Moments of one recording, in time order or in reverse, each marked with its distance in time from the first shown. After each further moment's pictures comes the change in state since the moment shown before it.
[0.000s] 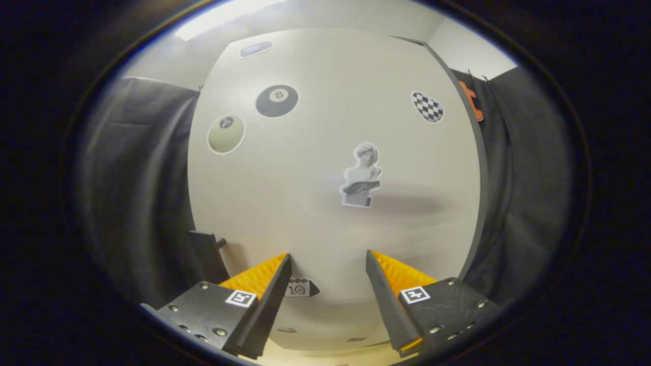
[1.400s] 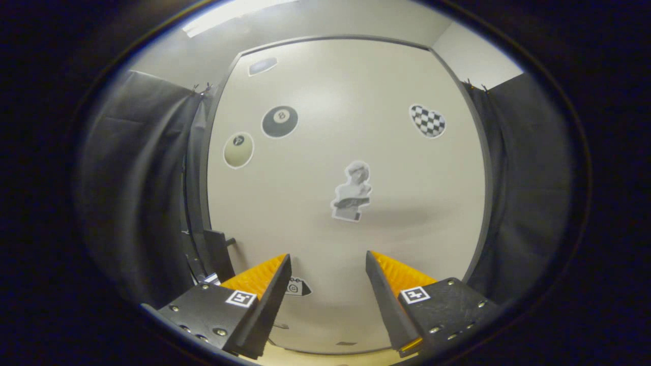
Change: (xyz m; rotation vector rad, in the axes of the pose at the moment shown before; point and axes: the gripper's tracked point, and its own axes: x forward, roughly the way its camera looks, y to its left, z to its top) arm -0.019 -0.017 0.026 -0.043 -0.087 -0.046
